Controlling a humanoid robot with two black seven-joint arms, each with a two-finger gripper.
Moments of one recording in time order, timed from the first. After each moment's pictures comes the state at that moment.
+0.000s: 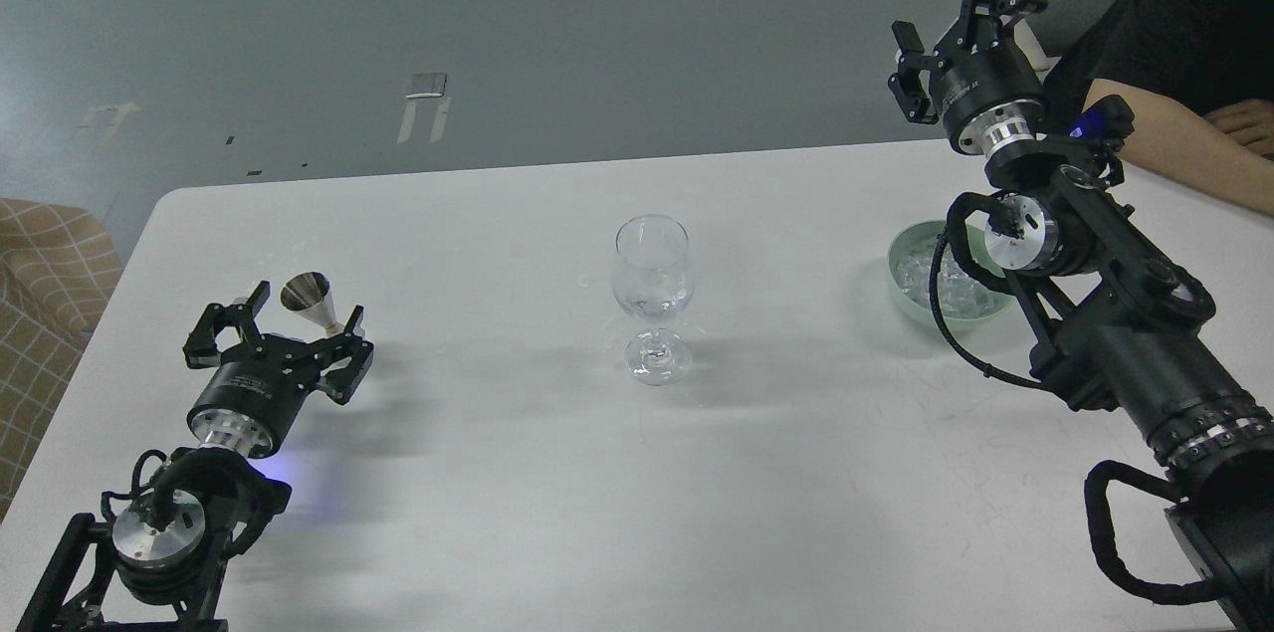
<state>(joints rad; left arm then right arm) 0.04 0.13 -1.66 -1.26 0.00 -0.15 0.20 0.73 -0.07 1.23 0.77 -0.71 0.06 0.28</state>
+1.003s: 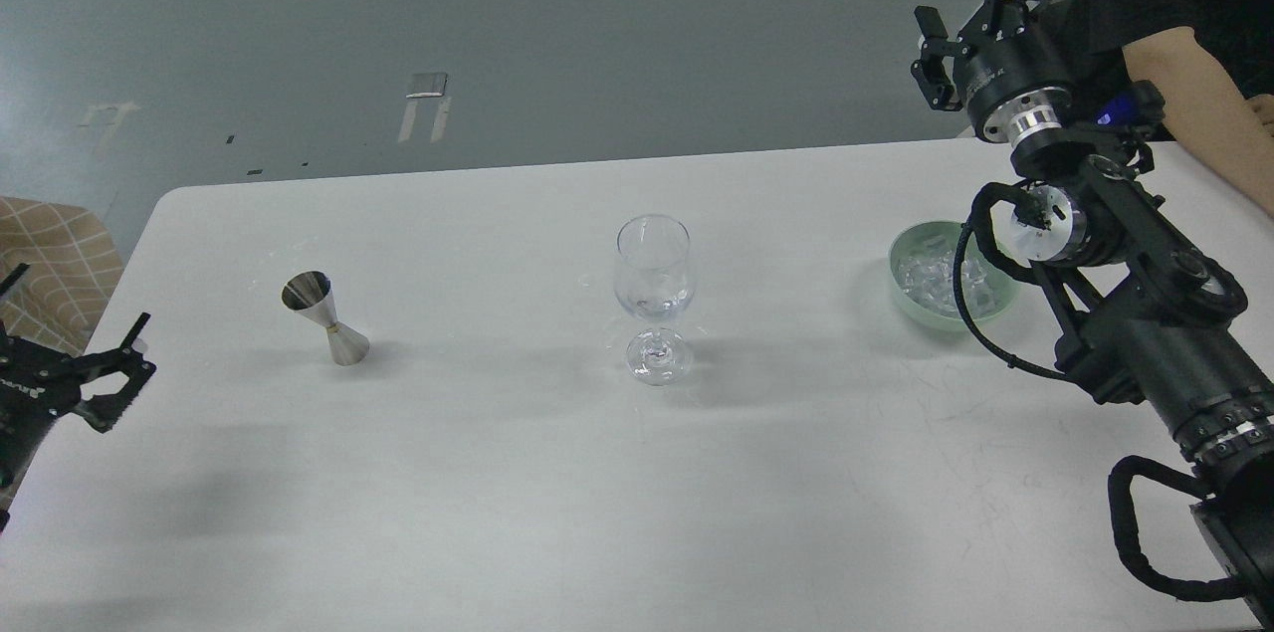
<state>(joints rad) 0.18 0.49 -1.90 -1.35 0.01 -0.32 0.33 0.73 -0.12 1.23 0.80 -0.71 0.07 0.27</state>
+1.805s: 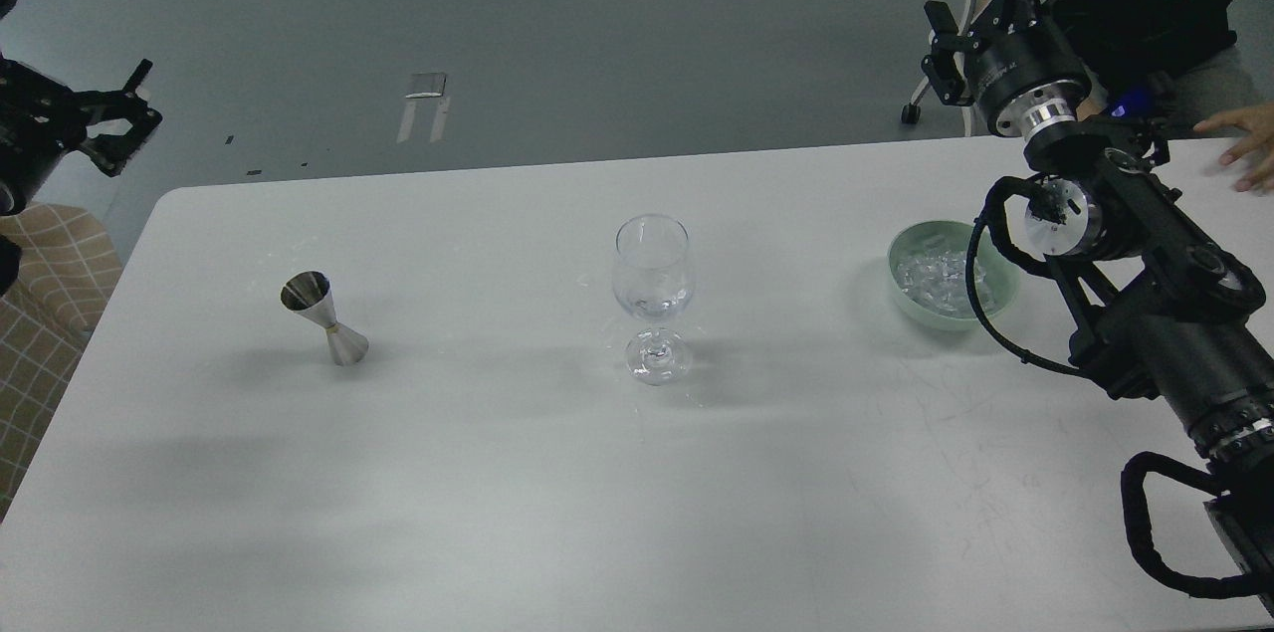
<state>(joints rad) -0.52 0.58 -1.56 -1.00 0.07 -0.17 0.34 0.73 -0.15 1.23 0.80 -0.71 0.07 0.25</state>
